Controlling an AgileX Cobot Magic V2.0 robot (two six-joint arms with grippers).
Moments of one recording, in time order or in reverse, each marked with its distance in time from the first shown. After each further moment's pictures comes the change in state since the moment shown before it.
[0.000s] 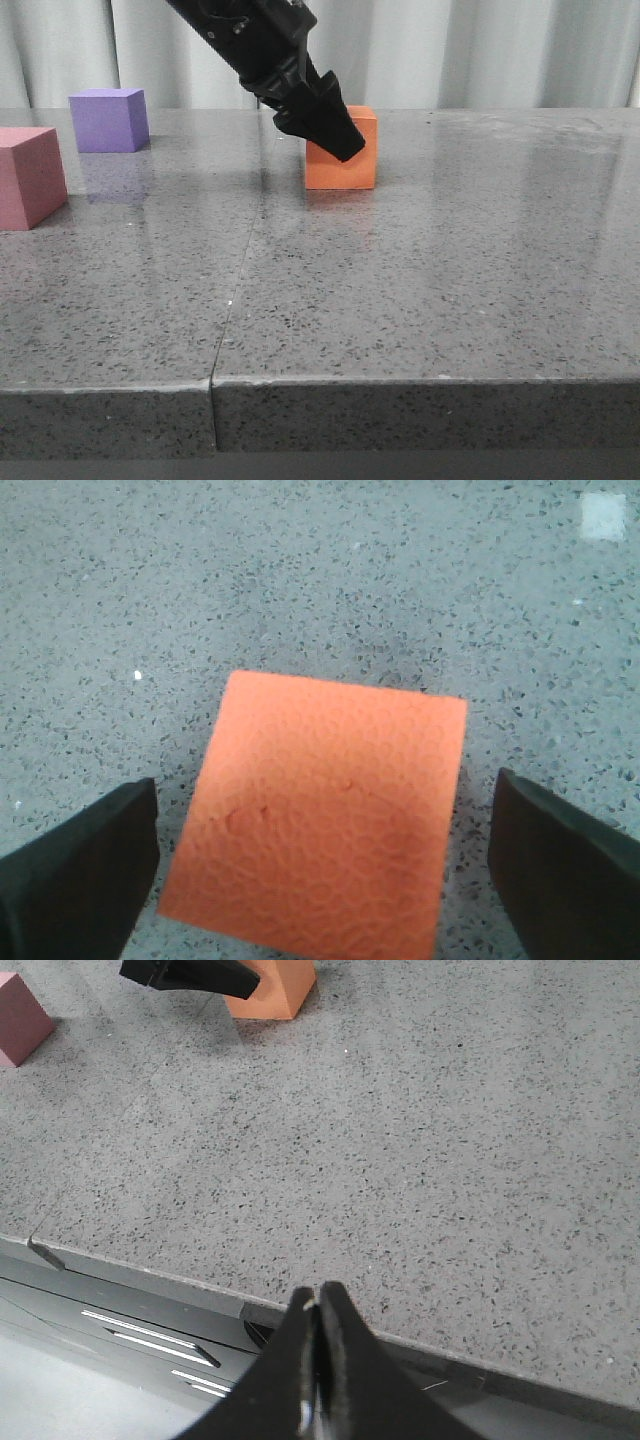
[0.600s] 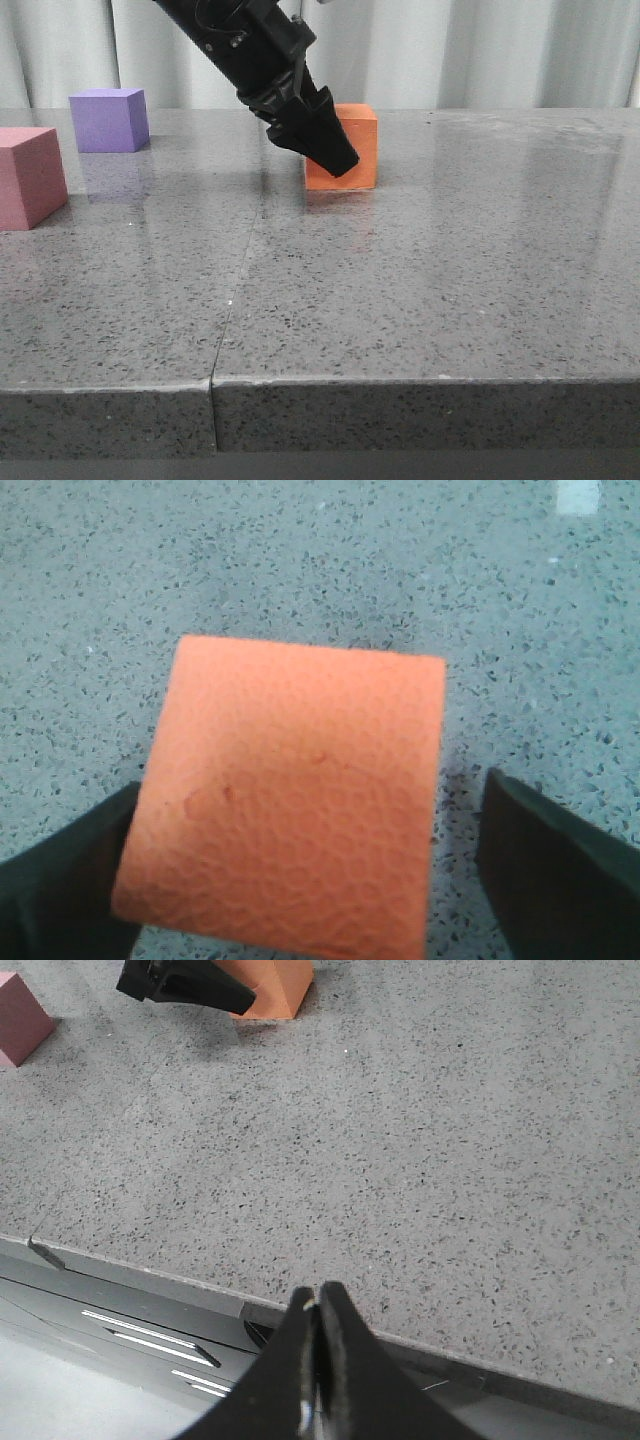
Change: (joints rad) left arm 0.000 0.013 -0.001 0.025 0.041 0.000; right arm 0.000 0.000 0.000 0.000 0.000 0.000
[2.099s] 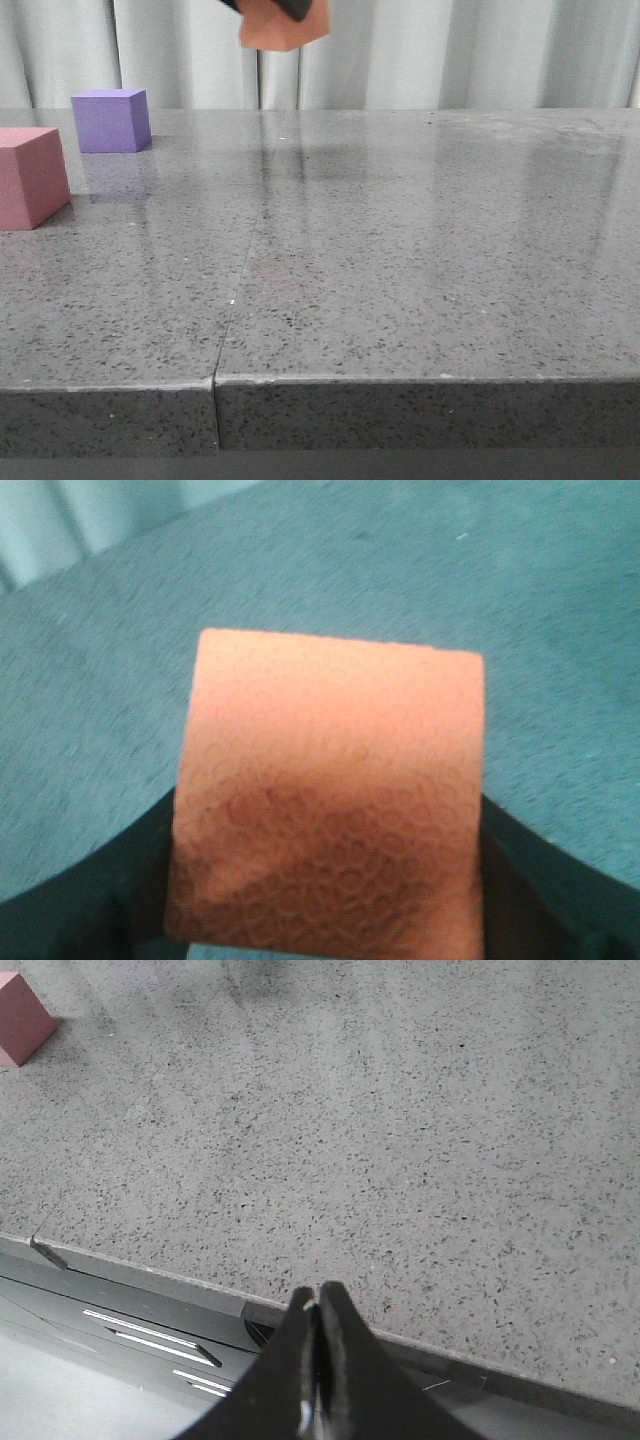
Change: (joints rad) left arm 0.000 -0.187 0.000 0.477 -0.222 -1.078; right arm 0.000 0.000 0.000 0.000 0.000 0.000
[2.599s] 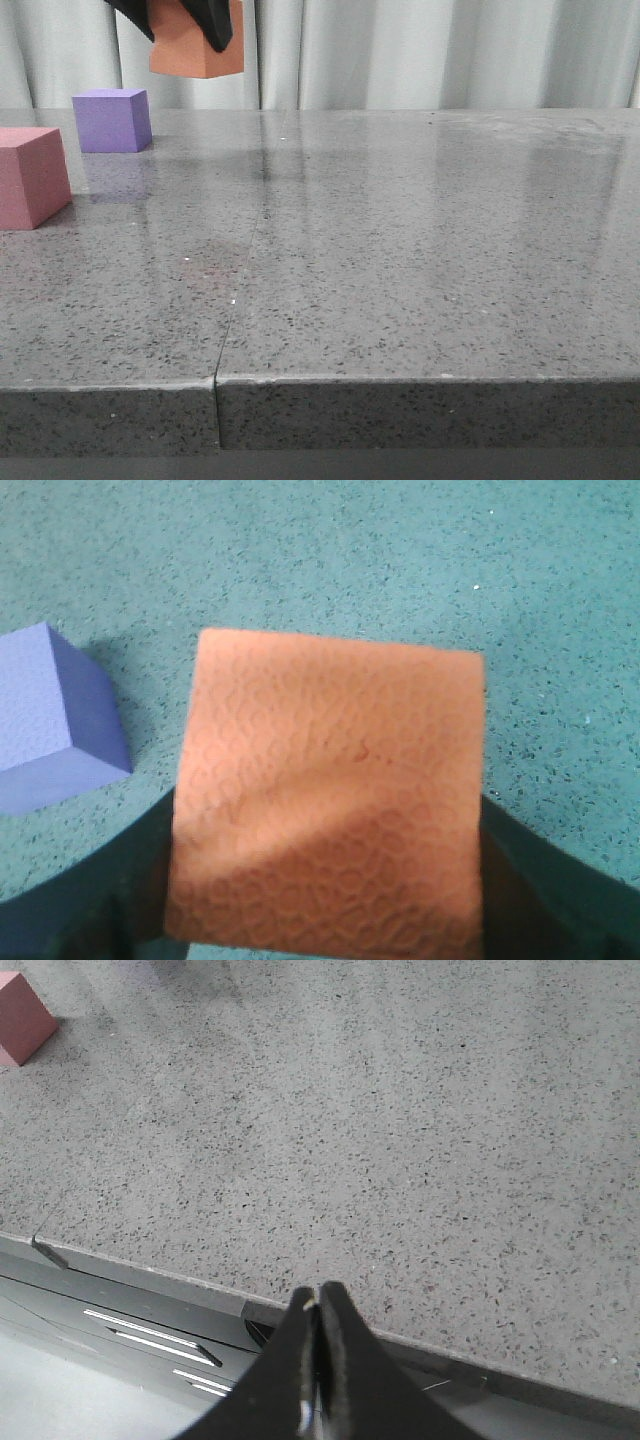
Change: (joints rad) left arm 0.000 -0.042 0.006 0.350 0.239 -0.437; right arm 0.000 0.000 0.000 0.000 0.000 0.000
